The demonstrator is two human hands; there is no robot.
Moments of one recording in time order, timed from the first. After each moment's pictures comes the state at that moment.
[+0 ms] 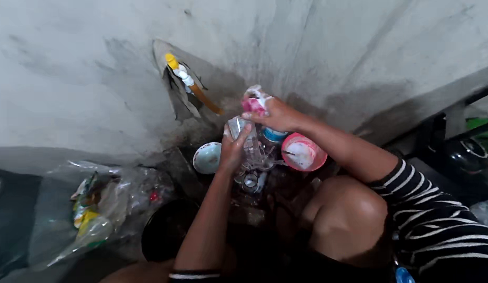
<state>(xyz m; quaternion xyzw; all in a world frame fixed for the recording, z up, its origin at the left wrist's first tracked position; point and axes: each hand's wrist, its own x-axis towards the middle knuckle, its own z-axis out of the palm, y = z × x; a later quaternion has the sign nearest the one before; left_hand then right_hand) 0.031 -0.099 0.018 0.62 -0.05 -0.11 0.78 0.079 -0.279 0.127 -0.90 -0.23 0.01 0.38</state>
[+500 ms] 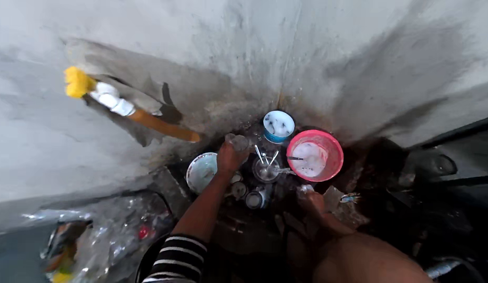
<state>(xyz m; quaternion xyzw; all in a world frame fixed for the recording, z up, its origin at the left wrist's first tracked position) 0.189 -0.137 -0.126 0.96 -0.06 -0.08 0.26 -0.061 -0.383 -0.236 -0.97 0.15 0.14 0.11</state>
